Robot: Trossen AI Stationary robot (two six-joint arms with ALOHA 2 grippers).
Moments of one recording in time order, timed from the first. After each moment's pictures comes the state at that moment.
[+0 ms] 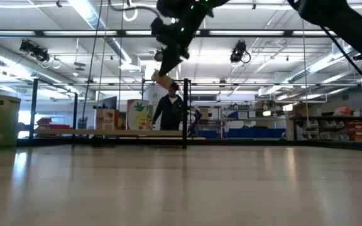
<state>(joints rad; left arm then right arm) 0.31 0.73 1.20 -0.58 0.25 -0.20 -0.31 2.19 2.31 -1.00 0.12 -0.22</state>
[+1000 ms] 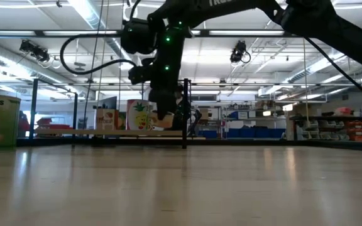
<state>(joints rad) 0.30 0.71 1.20 -0.71 0.29 -0.20 -0.13 2.45 2.31 -1.12 0.48 -0.24</state>
